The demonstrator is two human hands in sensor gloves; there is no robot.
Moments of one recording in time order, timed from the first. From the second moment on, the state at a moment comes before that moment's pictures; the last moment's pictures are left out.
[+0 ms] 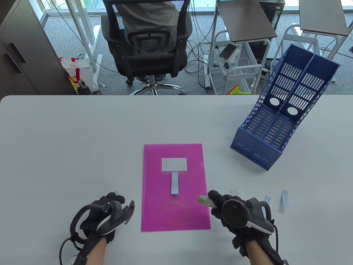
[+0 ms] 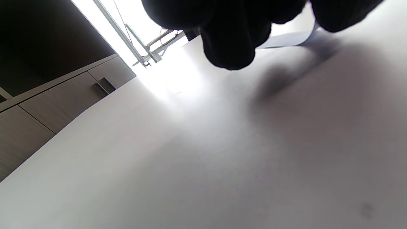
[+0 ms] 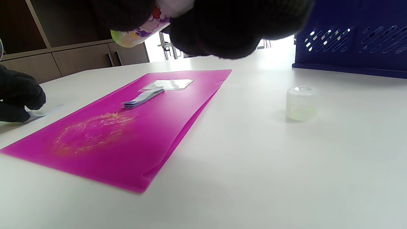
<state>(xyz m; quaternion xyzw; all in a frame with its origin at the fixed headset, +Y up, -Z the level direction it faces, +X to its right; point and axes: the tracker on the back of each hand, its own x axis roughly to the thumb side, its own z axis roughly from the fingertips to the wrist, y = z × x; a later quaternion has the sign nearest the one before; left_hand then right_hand) -0.220 -0.749 -0.208 -0.10 -0.03 -0.27 0.96 0.150 -0.694 -0.187 0.18 0.09 0.97 0.10</state>
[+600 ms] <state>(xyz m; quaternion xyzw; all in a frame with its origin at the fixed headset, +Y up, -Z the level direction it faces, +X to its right) -0.193 -0.713 -0.196 -0.07 -0.14 -0.10 0.98 0.155 -0.692 -0.189 0.17 0.09 0.97 0.11</state>
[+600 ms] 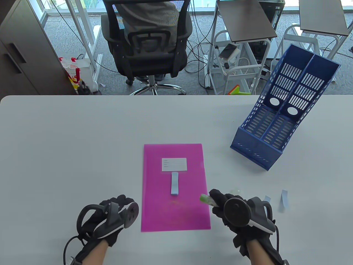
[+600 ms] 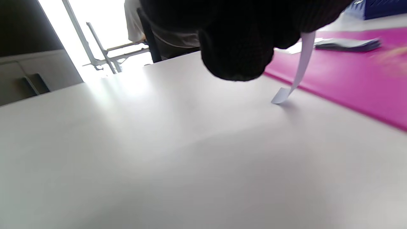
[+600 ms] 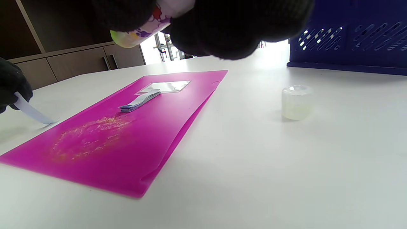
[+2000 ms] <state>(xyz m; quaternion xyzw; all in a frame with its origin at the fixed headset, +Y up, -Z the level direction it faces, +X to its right) -0.146 -0.754 -0.266 -0.25 -0.06 -0.04 0.97 0.033 -0.700 -0.205 0.29 0.15 0.94 0.10</state>
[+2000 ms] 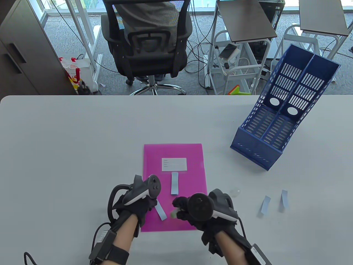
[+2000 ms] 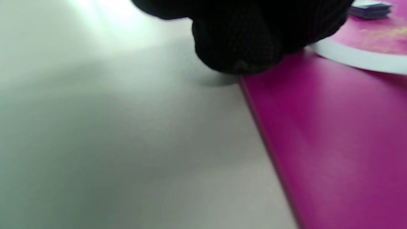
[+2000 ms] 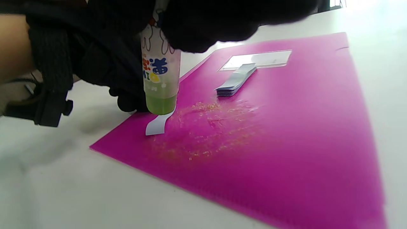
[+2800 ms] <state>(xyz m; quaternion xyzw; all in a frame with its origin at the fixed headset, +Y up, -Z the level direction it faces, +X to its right) -0.165 -0.763 -0.271 -0.29 -0.06 0.06 0.95 -0.043 -0.714 -0.225 0.35 0.06 0.93 -0.06</state>
